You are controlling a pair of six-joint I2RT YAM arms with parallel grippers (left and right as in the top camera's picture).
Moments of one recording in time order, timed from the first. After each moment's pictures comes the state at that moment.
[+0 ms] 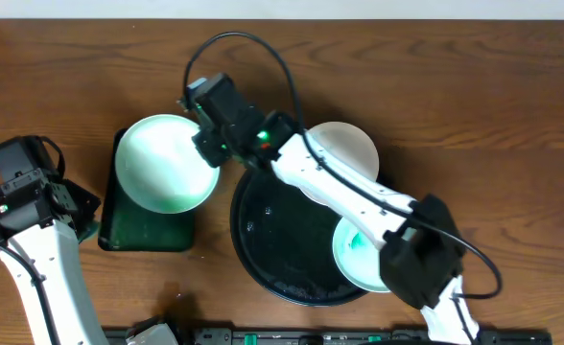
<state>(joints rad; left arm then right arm) 0.50 1.20 1.13 -1.14 -0.19 -0.51 0.88 2.16 1.94 -0.60 -0.08 0.18</state>
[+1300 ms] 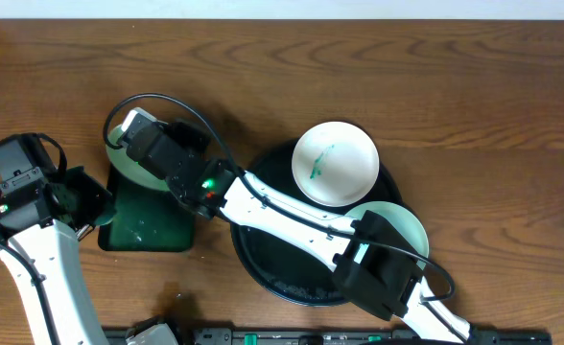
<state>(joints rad) 0.50 1.20 1.13 -1.11 0.00 -0.40 1.07 2.28 2.00 -0.34 0.52 -0.28</state>
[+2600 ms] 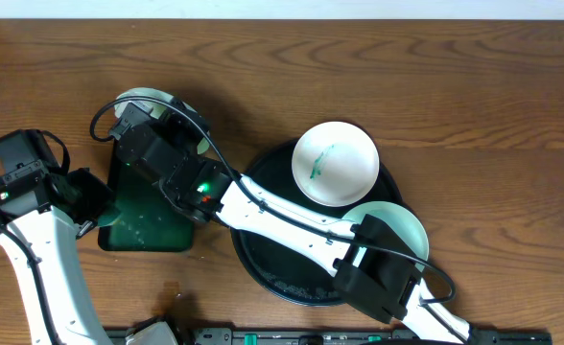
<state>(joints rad) 0.50 1.27 1.13 -1.11 0.01 -0.40 1.09 2.28 2.03 -0.22 0.81 -0.44</state>
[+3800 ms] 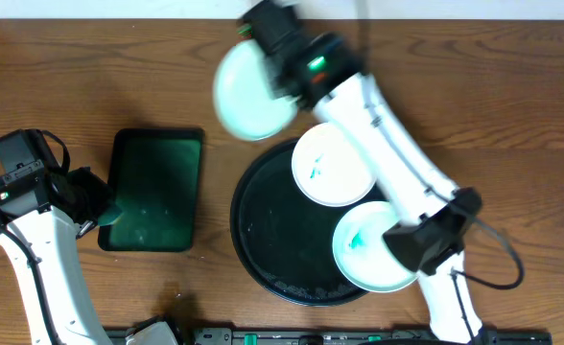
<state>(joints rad) 0.50 1.27 1.13 -1.11 0.04 -0.40 0.63 2.25 2.52 -1.30 0.35 0.33</state>
